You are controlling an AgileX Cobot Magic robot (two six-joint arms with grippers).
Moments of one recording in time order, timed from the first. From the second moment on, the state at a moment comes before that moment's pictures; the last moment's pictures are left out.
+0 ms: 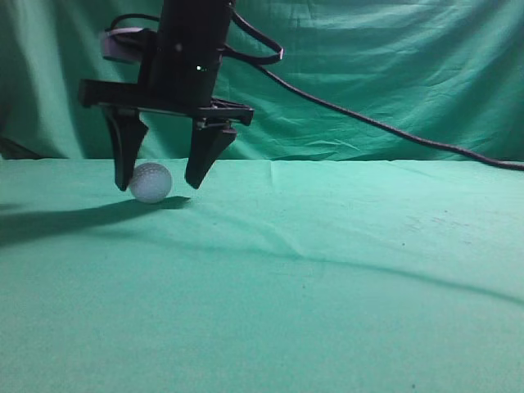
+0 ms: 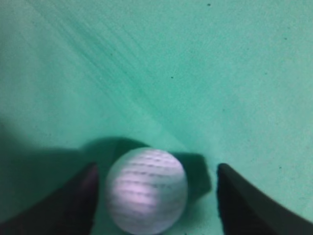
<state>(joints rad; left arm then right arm) -0.07 0.55 -0.49 -0.48 0.62 0.71 0.76 2.38 -2.10 0.10 1.03 -0.07</state>
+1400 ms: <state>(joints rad) -0.13 0.54 -0.45 -0.73 0.64 0.81 0.76 0.91 -1.21 -0.26 0.98 0.23</state>
